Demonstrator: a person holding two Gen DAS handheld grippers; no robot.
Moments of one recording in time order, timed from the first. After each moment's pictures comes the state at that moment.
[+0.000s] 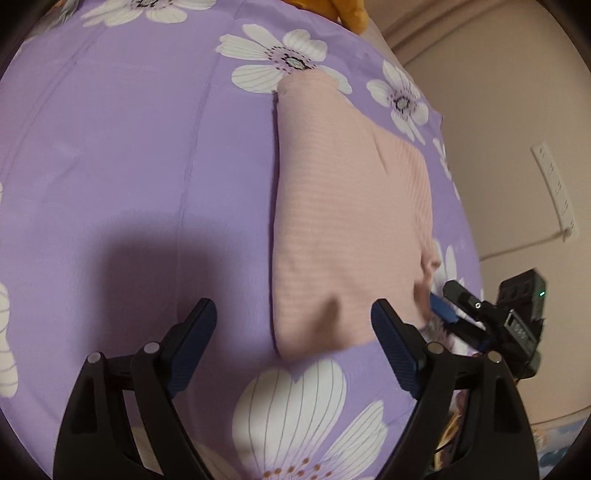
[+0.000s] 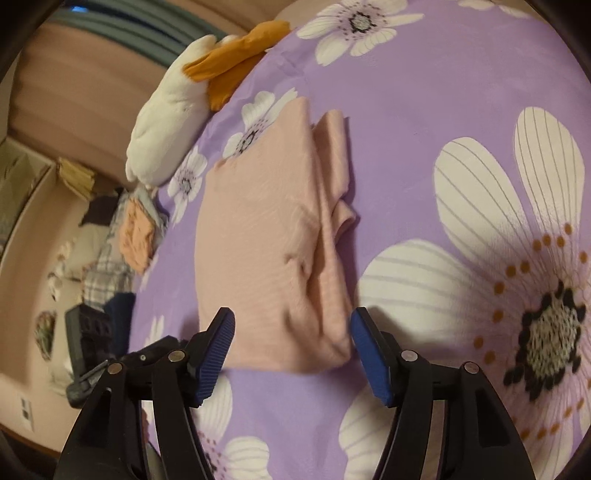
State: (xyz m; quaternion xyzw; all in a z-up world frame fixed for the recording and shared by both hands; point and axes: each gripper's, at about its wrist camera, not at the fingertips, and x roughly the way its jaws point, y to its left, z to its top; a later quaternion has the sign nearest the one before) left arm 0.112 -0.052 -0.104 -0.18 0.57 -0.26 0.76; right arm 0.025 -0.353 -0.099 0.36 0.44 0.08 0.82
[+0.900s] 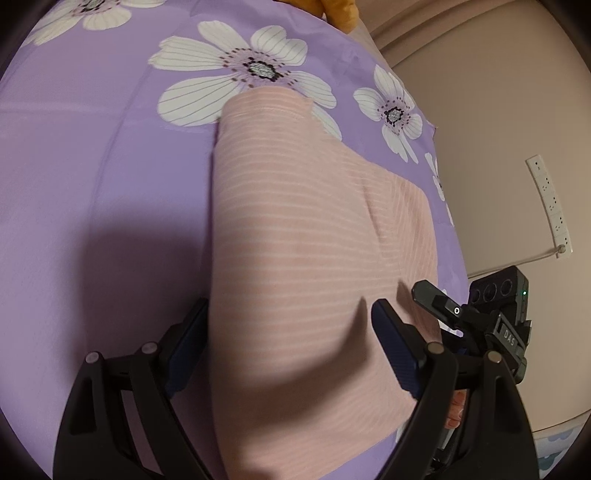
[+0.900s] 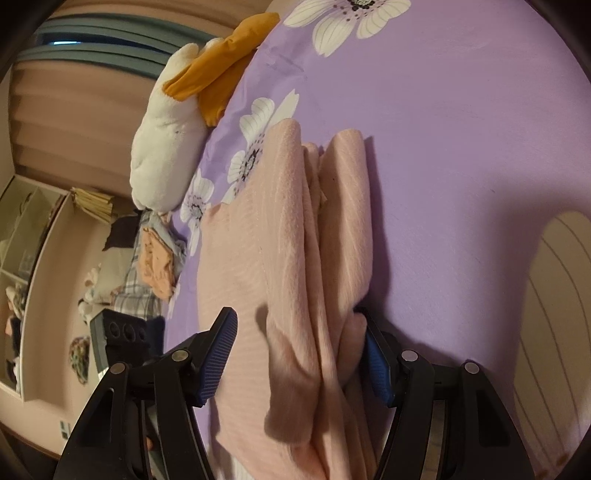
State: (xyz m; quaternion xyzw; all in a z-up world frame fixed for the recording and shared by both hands) left arm 0.186 -0.103 -0.116 -0.19 0.56 -0.30 0.75; right arm 0.100 -0.372 -0.124 0.42 0.43 0.13 0.79
